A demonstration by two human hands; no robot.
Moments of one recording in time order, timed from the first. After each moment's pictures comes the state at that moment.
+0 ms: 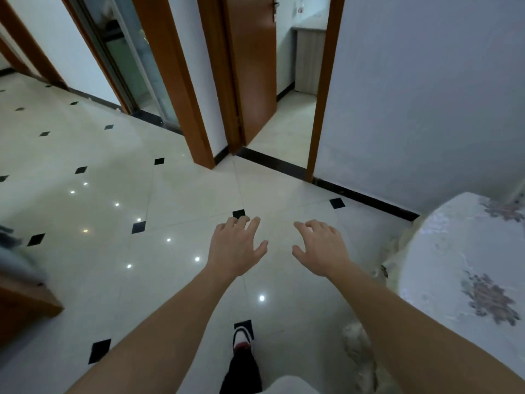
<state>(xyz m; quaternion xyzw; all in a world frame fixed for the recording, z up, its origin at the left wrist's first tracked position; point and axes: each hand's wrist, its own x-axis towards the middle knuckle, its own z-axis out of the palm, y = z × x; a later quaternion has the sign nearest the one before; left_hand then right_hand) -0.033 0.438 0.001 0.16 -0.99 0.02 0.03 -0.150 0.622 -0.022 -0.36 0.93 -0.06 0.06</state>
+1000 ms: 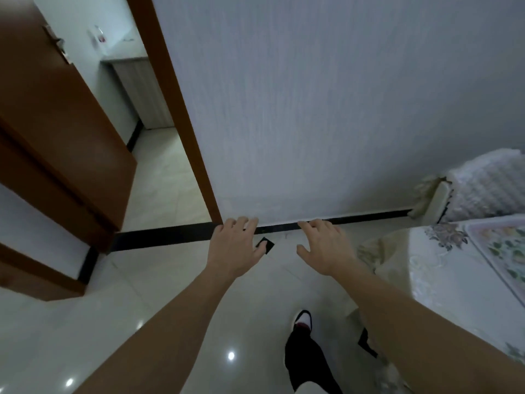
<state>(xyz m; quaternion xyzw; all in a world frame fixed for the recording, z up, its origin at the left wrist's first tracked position) -0.609 0.363 -0.006 -0.17 -0.98 0.00 0.05 -0.586 0.590 -0.016 -0.05 1.00 -0.06 0.04</state>
